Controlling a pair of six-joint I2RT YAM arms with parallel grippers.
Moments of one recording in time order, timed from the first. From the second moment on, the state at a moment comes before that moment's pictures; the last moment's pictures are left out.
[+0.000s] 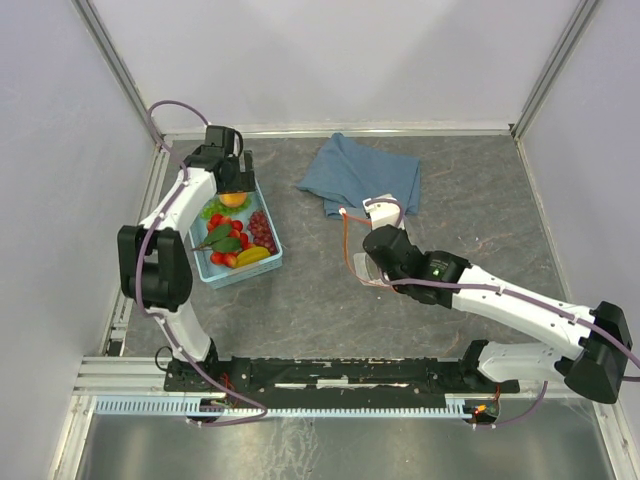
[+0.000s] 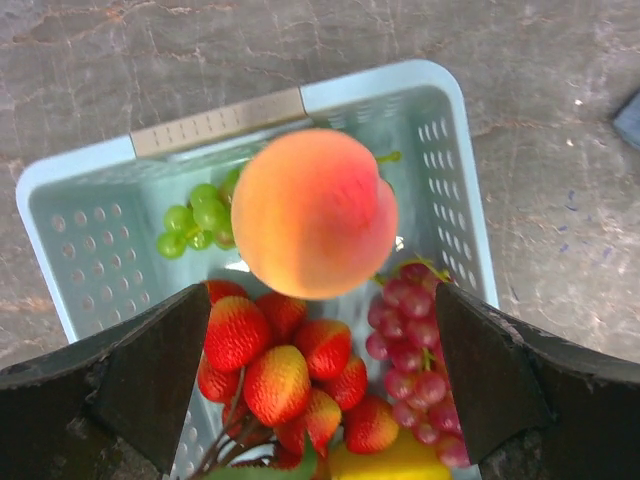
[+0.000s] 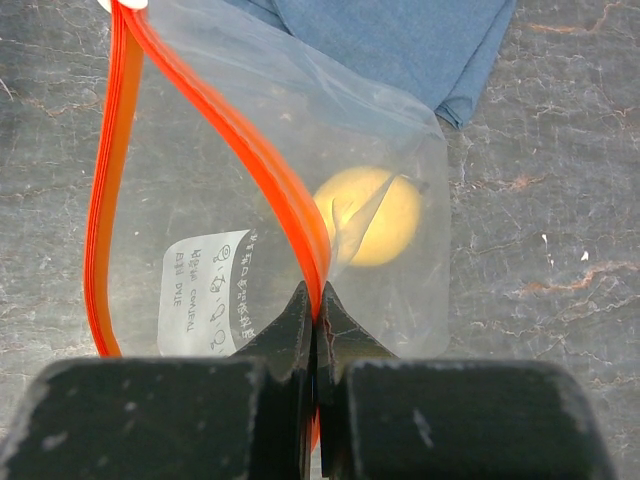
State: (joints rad) left arm -0.14 1.76 1.47 -0.60 -0.23 -0.18; right arm 0.99 1.19 0.96 -0.51 0.69 0.32
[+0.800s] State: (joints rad) left arm -0.08 2.03 1.65 -0.63 -0.06 -0.10; right arm 0.99 1.17 0.93 -0.48 0.69 0.30
